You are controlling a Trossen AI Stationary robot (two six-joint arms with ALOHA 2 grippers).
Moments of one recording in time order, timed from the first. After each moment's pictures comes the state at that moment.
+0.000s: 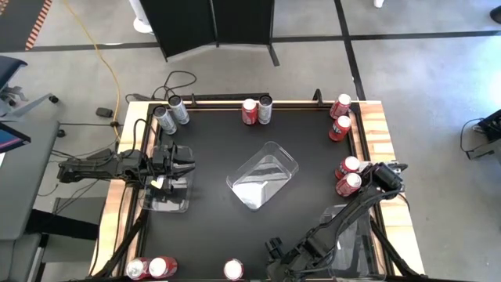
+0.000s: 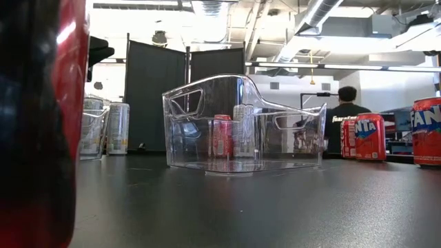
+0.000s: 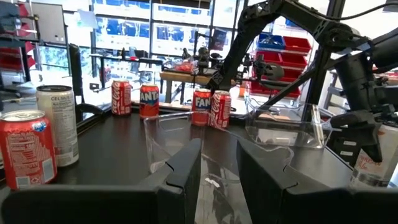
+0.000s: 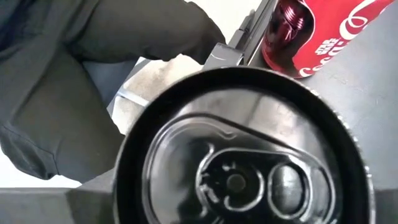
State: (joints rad) left arm -0.03 0.01 0.05 0.09 -0.11 -0.07; right arm 0.72 2.01 1.58 -0.49 0.02 0.24
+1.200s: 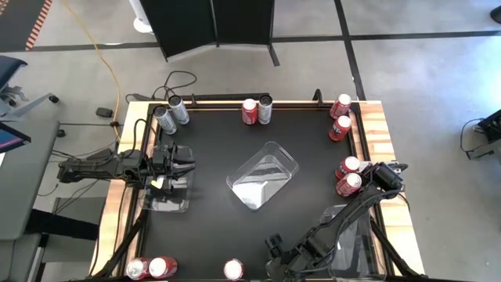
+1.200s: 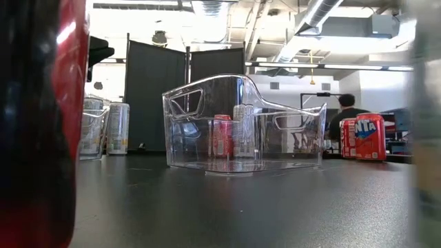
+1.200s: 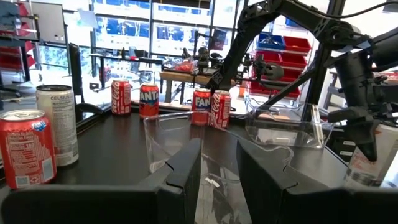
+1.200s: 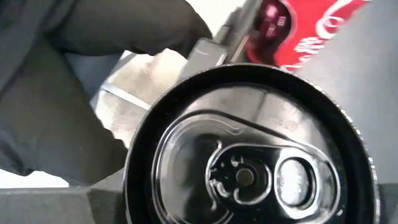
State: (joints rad) left arm -0.03 0.01 0.05 0.09 -0.11 -0.07; right arm 0.72 2.00 1.60 -0.54 0.09 0.20
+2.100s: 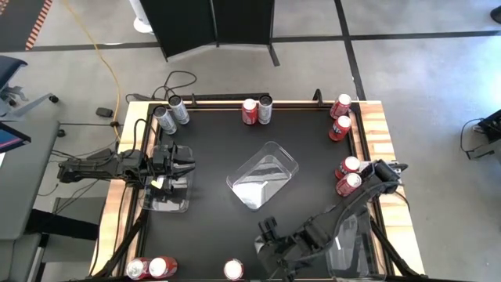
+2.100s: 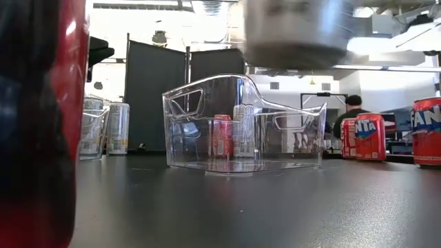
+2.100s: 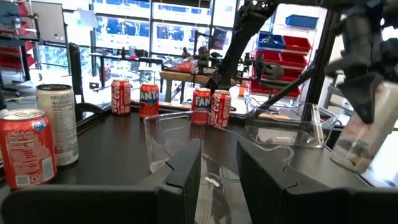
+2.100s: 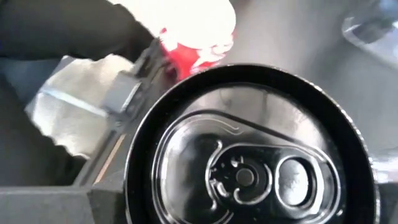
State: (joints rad) left arm -0.03 0.01 0.05 0.08 -0.11 -0.07; right arm 0.64 2.00 1.89 -0.87 0.27 0.09
